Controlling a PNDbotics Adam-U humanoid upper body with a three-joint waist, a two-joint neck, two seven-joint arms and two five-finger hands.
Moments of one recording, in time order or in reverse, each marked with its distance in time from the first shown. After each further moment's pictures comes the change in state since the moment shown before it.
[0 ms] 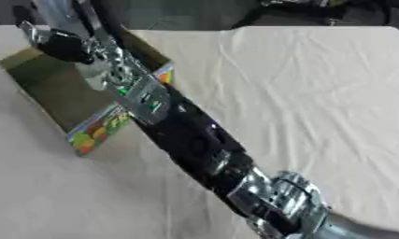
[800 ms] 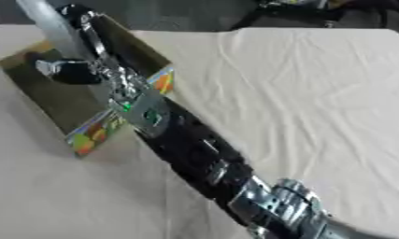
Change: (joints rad) left arm 0.002 0.000 0.000 0.000 0.000 0.000 -0.001; right arm 0.018 0.003 0.007 0.052 0.057 0.096 0.102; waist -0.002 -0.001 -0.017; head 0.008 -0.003
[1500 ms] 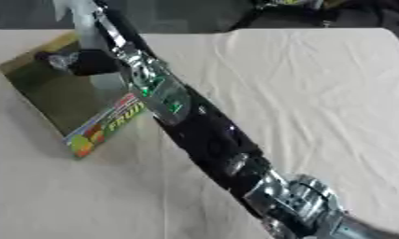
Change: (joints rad) left arm 0.032 0.000 0.002 0.004 0.000 -0.001 0.004; right arm 0.034 -0.063 -0.013 -0.120 -0.054 0.169 0.205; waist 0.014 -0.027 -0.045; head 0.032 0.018
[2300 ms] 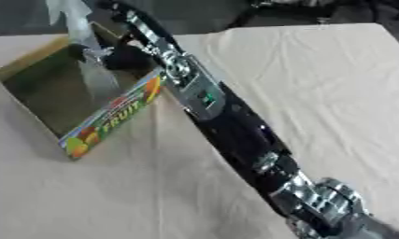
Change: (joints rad) left arm 0.027 0.001 0.009 0.006 -0.002 -0.006 0.007; right arm 0.107 -0.101 0.007 -0.146 -0.118 0.041 0.110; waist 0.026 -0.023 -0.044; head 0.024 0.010
